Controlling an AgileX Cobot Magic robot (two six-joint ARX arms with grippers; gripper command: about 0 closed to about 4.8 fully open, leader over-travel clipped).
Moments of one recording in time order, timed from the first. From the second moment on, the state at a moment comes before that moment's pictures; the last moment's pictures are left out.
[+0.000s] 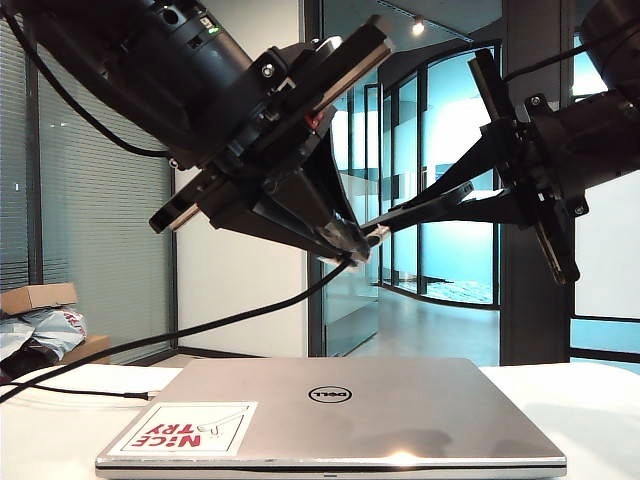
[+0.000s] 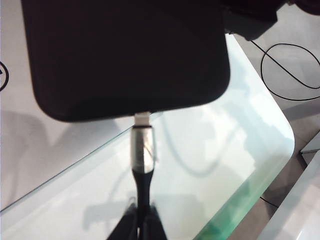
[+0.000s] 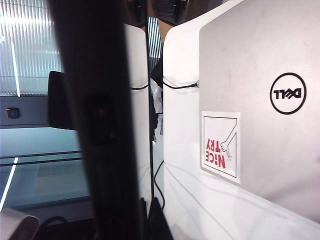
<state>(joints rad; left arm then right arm) -0.90 1.40 0.78 -0.09 0.13 -0.45 0.27 1.45 0.62 0.37 -0.79 1.01</state>
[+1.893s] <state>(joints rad) -0.91 1.40 0.78 -0.10 0.15 -0.45 0.29 1.45 0.62 0.37 -0.83 0.90</state>
